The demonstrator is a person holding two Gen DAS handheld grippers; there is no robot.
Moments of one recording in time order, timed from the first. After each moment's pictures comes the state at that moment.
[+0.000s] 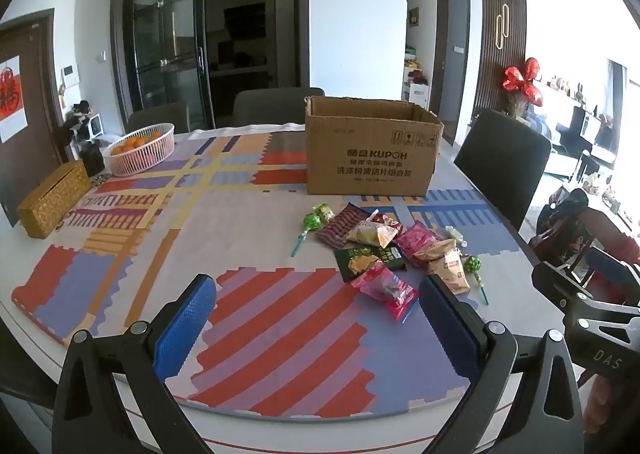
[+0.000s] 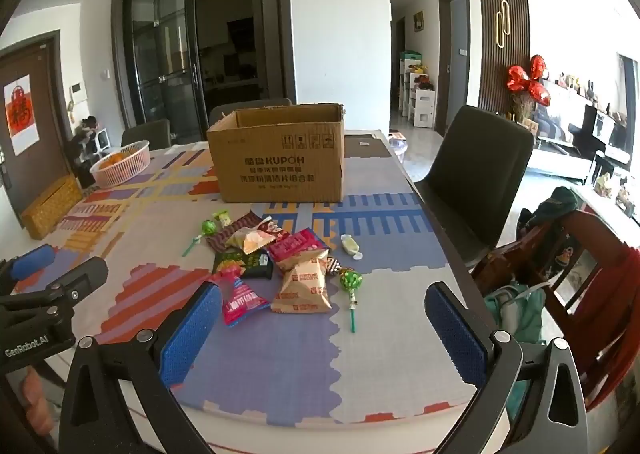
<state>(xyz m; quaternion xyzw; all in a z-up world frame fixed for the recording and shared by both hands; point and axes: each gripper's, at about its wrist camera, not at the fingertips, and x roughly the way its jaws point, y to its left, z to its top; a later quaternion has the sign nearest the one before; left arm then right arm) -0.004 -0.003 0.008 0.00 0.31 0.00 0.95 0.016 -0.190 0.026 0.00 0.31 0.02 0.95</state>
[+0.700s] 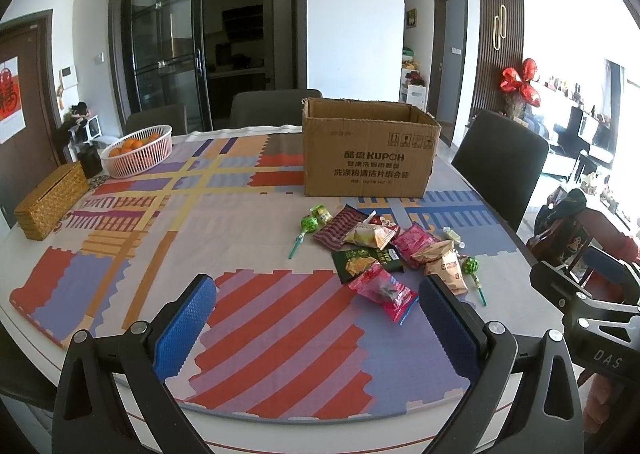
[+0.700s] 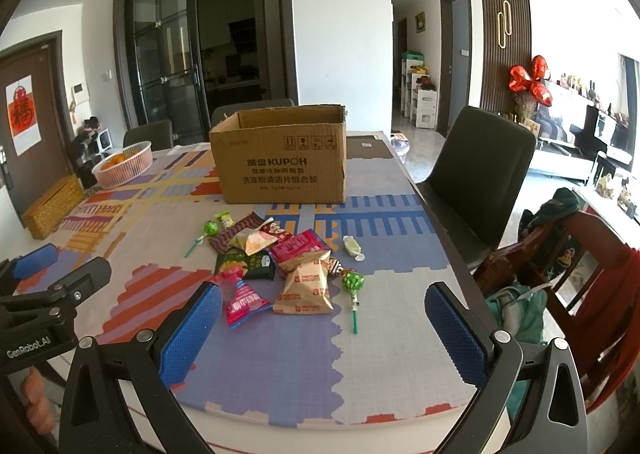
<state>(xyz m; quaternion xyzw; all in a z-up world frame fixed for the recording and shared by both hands) -0.003 -0.003 0.009 0.00 0.31 -0.01 0.95 0.016 -0.190 0.027 0.01 0.31 0.02 0.95</state>
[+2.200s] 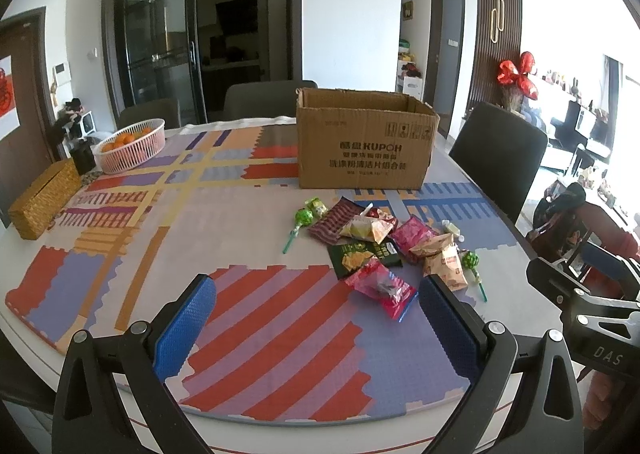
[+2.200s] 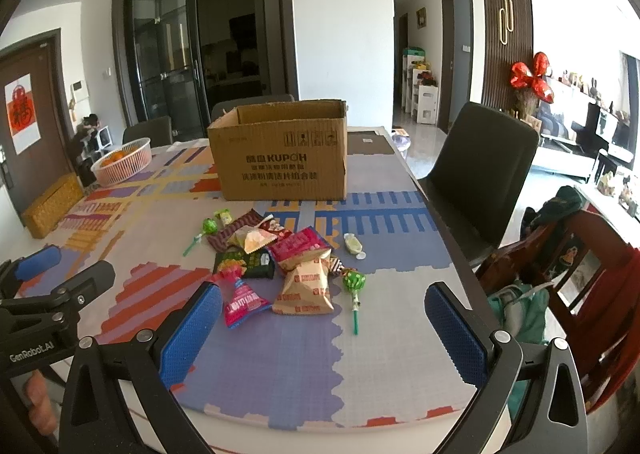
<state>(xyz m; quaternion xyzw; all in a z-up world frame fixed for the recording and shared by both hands) 0.008 -0.006 -0.002 0.00 0.32 -0.02 0.95 0.022 -0.189 0.025 0.01 0.32 0.03 0.95</state>
